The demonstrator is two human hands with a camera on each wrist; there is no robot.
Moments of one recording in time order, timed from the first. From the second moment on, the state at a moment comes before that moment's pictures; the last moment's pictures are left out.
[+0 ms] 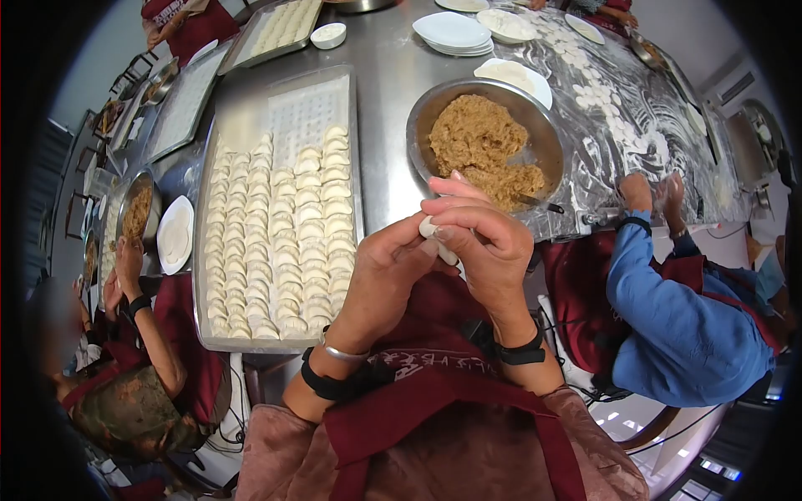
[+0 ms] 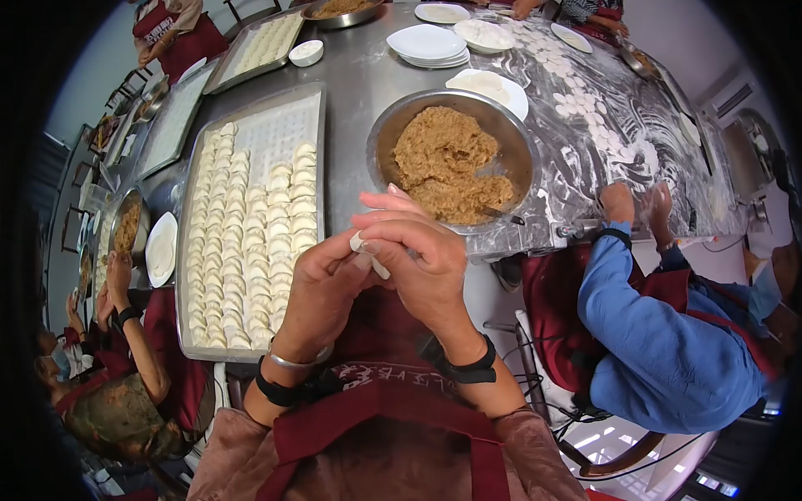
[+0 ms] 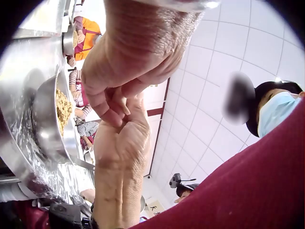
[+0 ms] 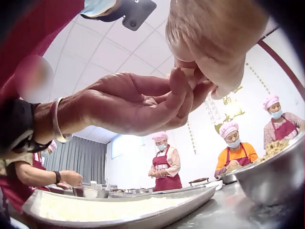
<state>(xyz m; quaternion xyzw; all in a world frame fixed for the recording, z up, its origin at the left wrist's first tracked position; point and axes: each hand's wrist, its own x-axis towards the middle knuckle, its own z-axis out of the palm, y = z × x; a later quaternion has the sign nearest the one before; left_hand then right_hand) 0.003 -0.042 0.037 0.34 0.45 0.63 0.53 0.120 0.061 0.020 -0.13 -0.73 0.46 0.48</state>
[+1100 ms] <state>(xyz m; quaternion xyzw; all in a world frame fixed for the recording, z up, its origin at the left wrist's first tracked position) -0.006 -0.063 0.017 0.33 0.42 0.66 0.53 0.107 0.047 0.010 -0.11 -0.74 0.55 0.37</state>
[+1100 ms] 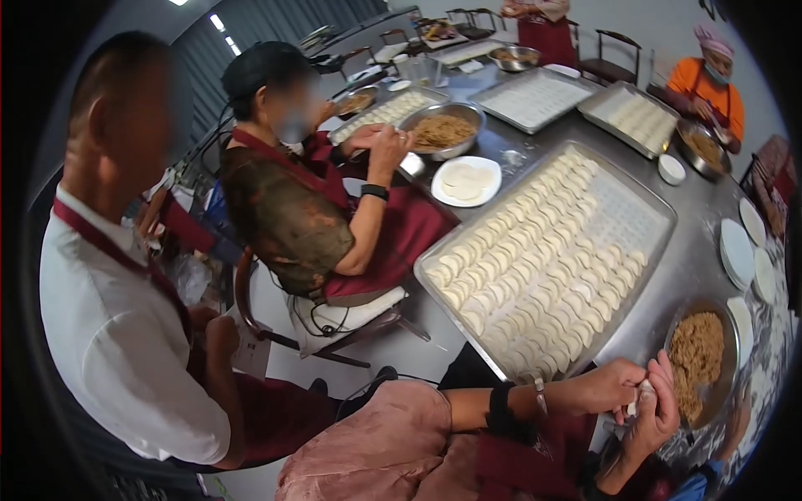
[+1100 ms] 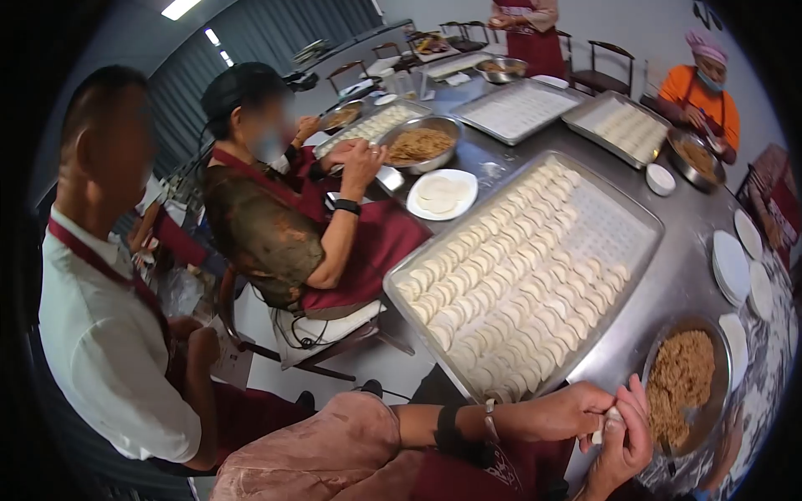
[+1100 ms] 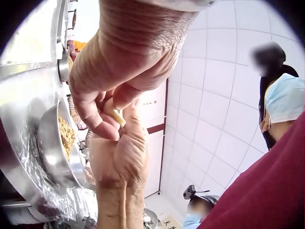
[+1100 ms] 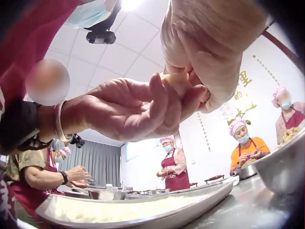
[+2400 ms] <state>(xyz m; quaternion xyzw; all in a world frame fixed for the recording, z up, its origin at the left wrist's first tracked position) -0.019 -0.075 0.017 0.23 0.33 0.72 0.56 0.074 0.022 0.014 -0.11 -0.80 0.42 0.41</state>
